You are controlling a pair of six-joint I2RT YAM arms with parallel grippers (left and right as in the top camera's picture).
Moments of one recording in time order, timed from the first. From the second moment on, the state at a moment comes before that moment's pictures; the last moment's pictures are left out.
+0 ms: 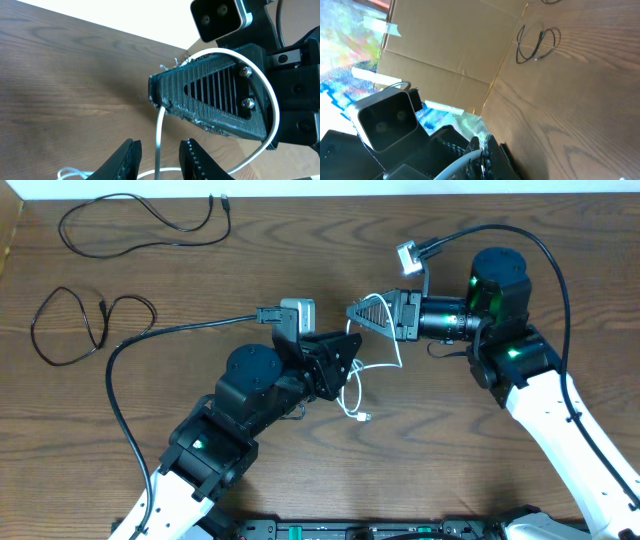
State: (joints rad) left arm -0.63 0.97 0.87 -0.18 0.20 -0.69; right arm 0.35 1.36 1.08 0.01 -1.05 0.91
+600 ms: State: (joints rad) left arm -0.63 0.97 0.87 -0.18 0.21 -0.68; right arm 0.36 1.36 1.08 0.03 -1.05 0.90
